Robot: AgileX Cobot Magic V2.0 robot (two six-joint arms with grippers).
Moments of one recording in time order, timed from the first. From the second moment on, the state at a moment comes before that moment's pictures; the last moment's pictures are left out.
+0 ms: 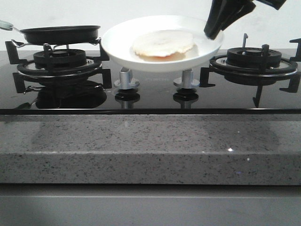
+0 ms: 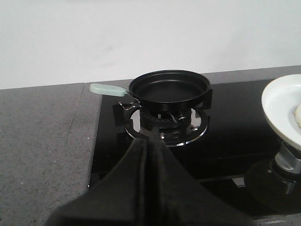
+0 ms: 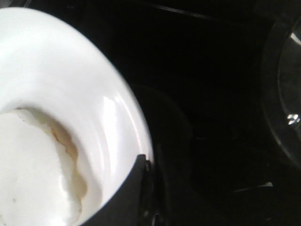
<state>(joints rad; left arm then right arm) 0.00 0.36 -0.54 -0.44 0.42 0.46 0.20 1.78 -1.68 0.36 1.02 -0.09</state>
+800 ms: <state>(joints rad) 0.00 0.36 -0.54 -0.44 0.42 0.46 0.15 2.11 -1.98 0.38 1.07 -0.02</state>
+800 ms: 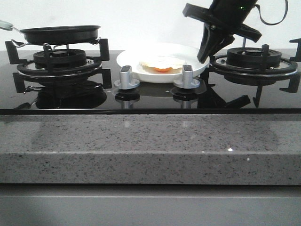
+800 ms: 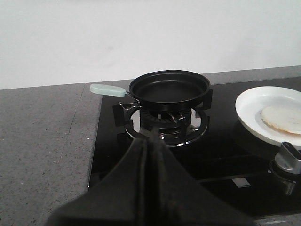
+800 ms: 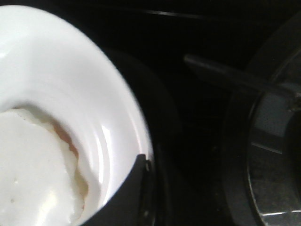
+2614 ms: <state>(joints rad) 0.00 0.36 -0.54 -0.44 0.42 0.46 0.09 1.48 -1.66 0.09 1.22 -0.02</state>
